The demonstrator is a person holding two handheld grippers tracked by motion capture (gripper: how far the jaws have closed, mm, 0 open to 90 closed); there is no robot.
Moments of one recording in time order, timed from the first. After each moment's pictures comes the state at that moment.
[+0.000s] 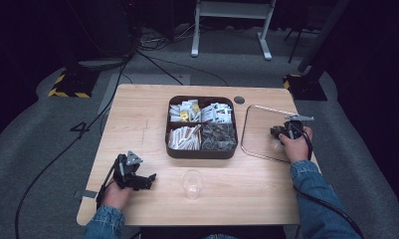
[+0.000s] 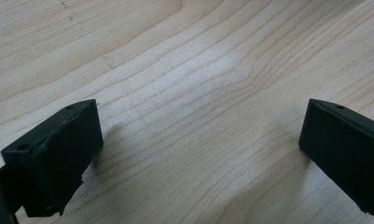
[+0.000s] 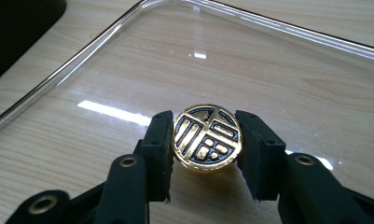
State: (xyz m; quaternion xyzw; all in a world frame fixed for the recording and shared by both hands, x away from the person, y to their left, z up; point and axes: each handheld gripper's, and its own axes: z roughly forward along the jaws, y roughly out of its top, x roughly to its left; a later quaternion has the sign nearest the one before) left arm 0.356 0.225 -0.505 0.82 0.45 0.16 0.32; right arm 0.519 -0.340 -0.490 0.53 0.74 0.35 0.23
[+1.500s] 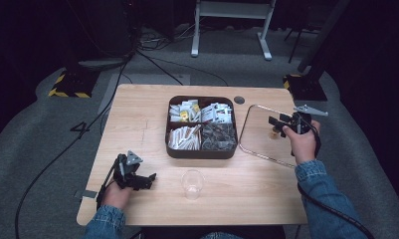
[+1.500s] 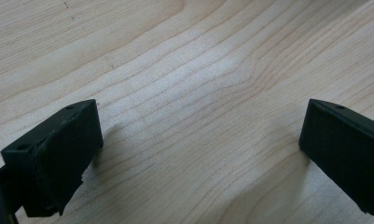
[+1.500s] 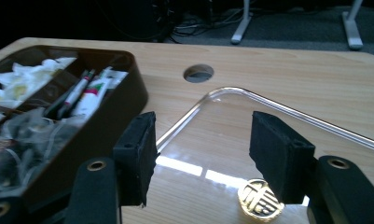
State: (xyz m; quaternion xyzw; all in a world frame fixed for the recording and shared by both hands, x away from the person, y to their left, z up) left arm 0.357 0.225 -0.505 0.82 0.45 0.16 0.32; right arm 0.490 -0.321 -0.419 0.50 0.70 0.46 0.23
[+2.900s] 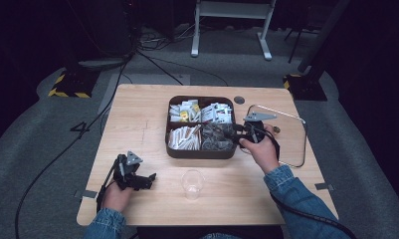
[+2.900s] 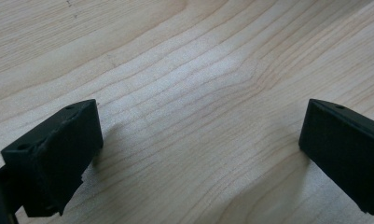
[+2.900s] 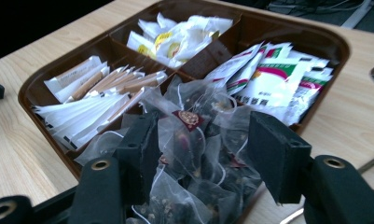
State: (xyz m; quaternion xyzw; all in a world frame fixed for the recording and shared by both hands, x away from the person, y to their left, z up) left arm 0.355 0.224 -0.505 0.81 0.46 0.16 0.32; right arm 0.471 -0.186 -0.433 0.37 0.80 0.46 0.14
